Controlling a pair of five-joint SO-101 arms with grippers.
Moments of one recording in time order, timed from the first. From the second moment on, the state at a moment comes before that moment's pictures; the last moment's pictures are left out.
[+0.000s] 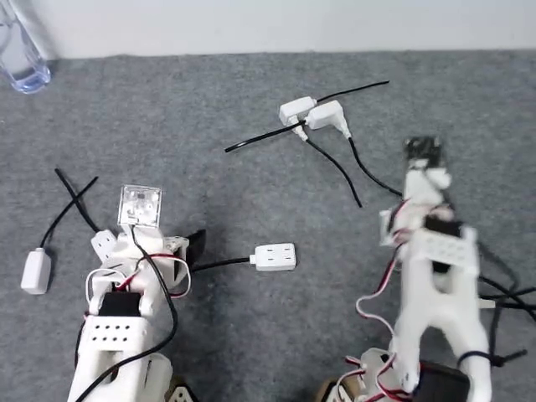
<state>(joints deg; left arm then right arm) -3.4 -56.2 82.4 31.9 0.6 13.7 -21.0 42.7 48.7 18.2</state>
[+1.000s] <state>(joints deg) -3.3 -56.2 84.1 28.2 -0.9 50.8 9.0 7.7 92.7 113.4</state>
